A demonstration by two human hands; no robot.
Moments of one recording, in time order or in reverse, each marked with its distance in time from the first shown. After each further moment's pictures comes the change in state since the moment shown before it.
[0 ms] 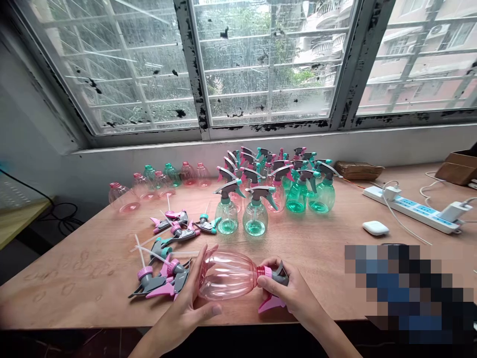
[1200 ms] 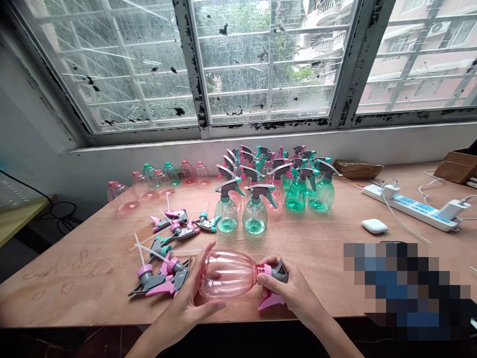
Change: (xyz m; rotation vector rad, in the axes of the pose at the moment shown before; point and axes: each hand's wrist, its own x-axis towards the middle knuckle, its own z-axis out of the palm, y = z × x) left_hand 0.002 0.004 0.001 0.042 0.005 0.000; right_hand 0.001 0.001 -0.002 -0.008 -0.030 -0.009
